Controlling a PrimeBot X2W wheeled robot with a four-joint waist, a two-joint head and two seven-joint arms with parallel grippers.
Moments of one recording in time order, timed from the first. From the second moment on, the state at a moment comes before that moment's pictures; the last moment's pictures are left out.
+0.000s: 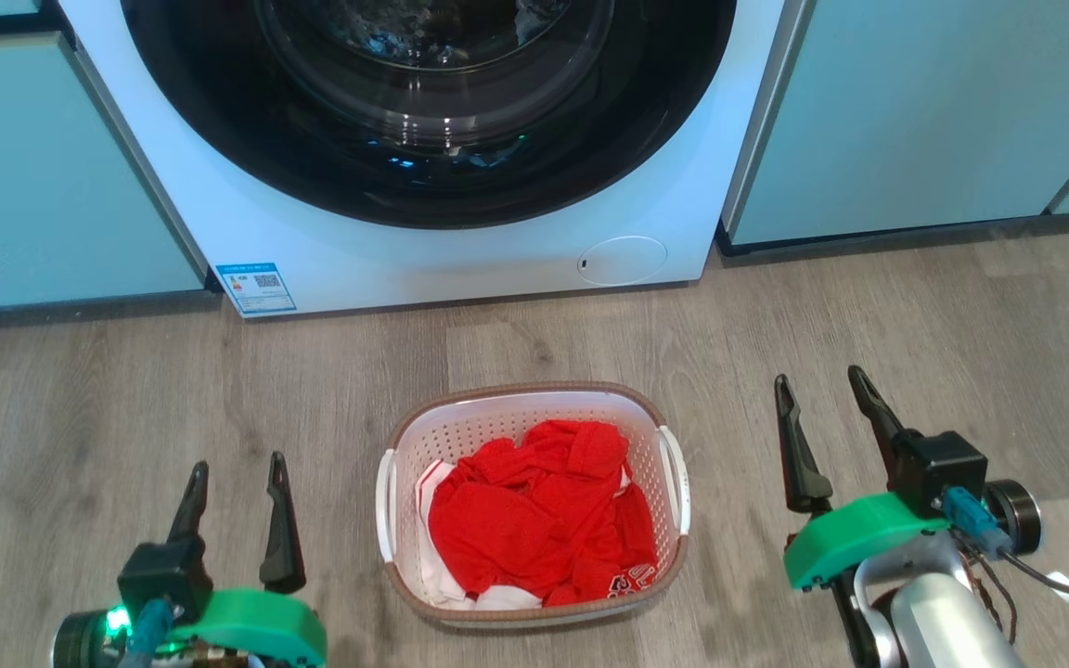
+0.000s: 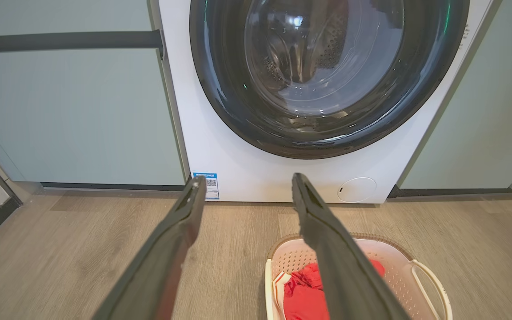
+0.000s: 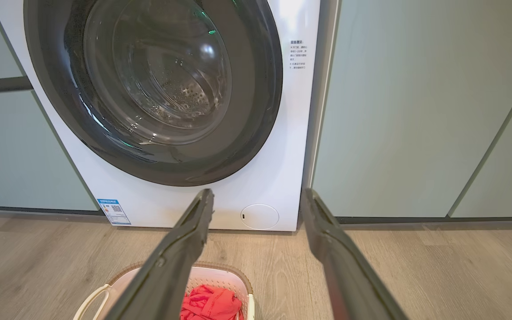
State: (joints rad) left arm 0.11 0.06 -0.09 0.12 -0.15 0.07 -0.25; right arm -0.09 -0.06 0.16 0.21 0.17 0.12 -0.25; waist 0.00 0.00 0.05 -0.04
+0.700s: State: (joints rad) left arm 0.13 0.06 -0.08 0.12 -0.12 0.07 -0.25; right arm -0.07 -0.06 0.16 0.22 0.17 0.12 -0.25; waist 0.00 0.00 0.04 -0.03
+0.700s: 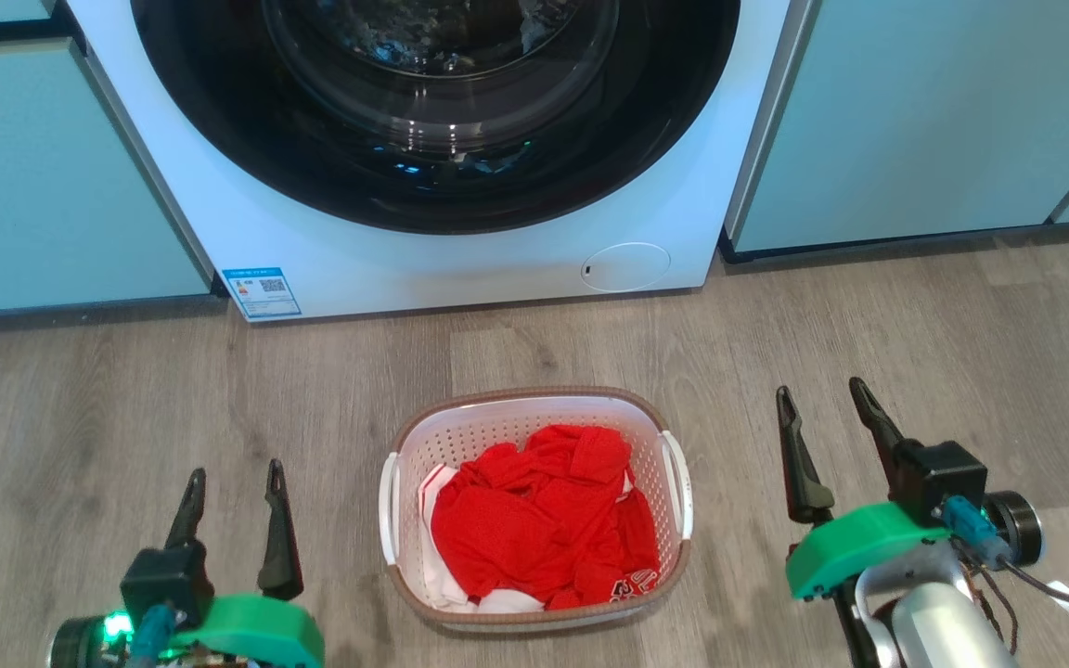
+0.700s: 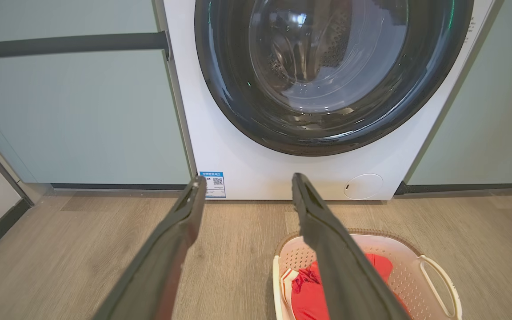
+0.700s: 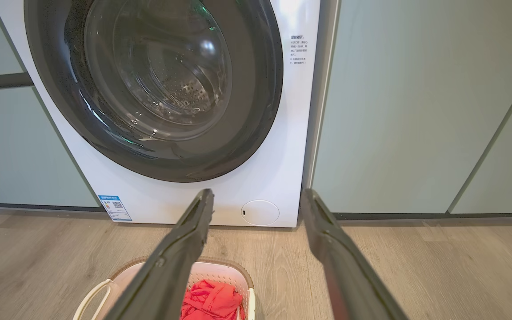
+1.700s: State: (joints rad) left arm 0.13 0.06 -0.08 0.22 -0.42 0.03 -0.19; right arm -0.02 -0.06 0.13 0.30 0.47 0.12 -0.20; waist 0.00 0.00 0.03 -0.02
